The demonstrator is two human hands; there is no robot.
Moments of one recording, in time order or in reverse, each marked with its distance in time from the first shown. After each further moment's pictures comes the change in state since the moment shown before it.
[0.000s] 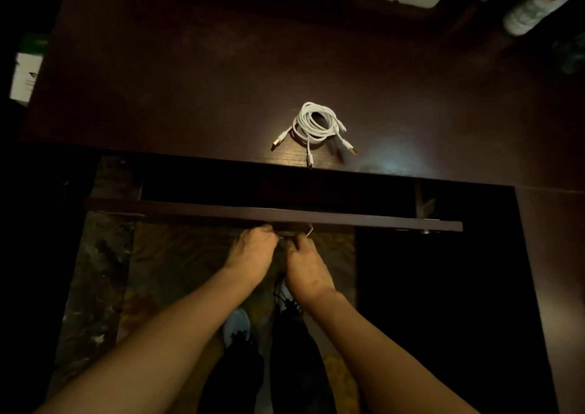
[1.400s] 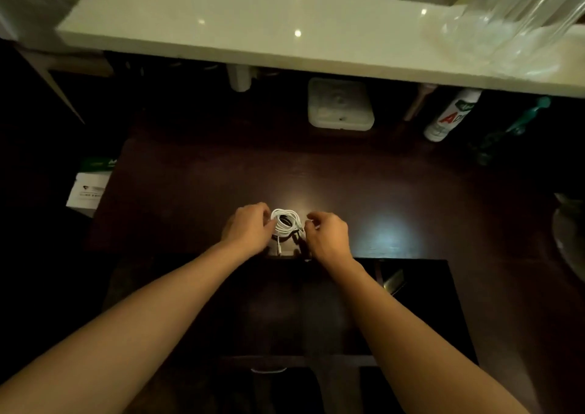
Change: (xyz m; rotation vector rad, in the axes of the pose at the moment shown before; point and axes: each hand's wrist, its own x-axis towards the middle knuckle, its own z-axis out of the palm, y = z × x) left_hand 0.032 0.140 -0.192 0.036 0.312 0.055; right_hand 0.022 -0.034 -0.243 0.394 0.457 0.111
